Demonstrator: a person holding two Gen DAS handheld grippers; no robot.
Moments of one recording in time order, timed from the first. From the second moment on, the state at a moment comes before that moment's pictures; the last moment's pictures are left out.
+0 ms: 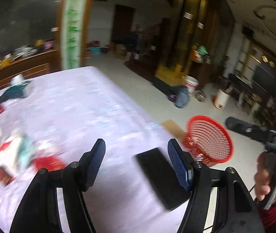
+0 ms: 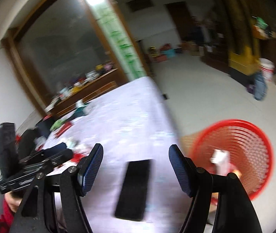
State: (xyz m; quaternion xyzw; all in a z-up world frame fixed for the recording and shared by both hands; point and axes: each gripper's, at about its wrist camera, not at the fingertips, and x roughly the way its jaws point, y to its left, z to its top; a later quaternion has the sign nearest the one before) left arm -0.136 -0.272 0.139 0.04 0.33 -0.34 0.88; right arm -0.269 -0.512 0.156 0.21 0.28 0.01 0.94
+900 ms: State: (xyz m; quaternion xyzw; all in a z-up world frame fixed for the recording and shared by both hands) left arm 0.000 -0.051 0.038 0.03 0.42 -0.16 0.89; right arm -0.089 -0.293 0.074 0.11 0.44 0.13 0.88
